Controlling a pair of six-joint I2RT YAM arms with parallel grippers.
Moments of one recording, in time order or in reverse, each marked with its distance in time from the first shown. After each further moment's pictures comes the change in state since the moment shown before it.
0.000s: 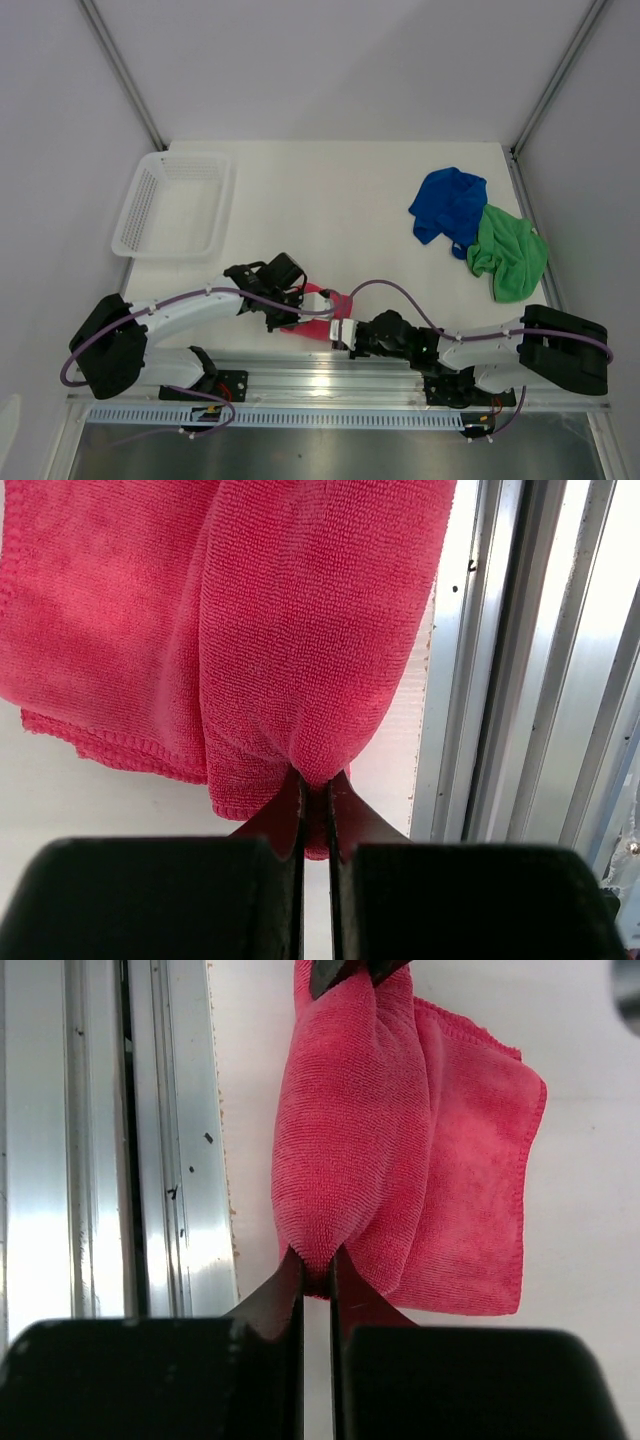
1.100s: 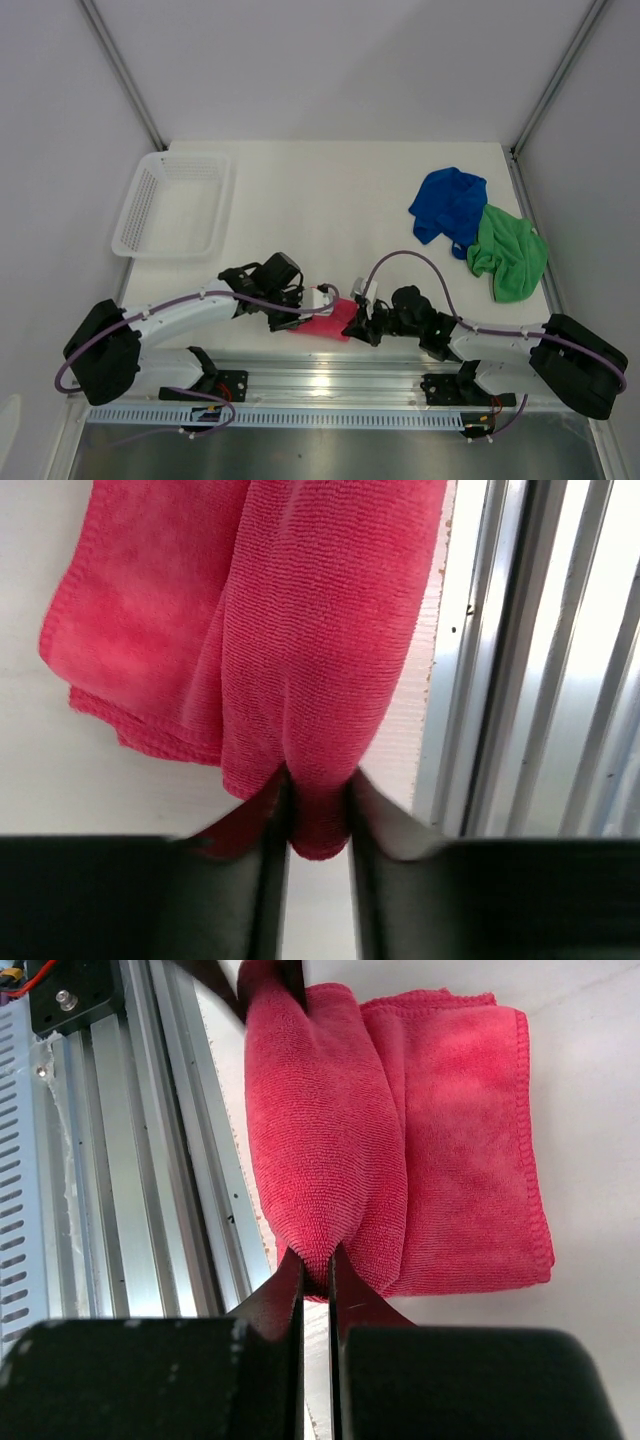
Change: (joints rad) left arm 0.015 -0.054 -0.035 0.074 0.032 -0.063; right arm -0.298 -0.100 -0.019 -0.042 -0.348 0.435
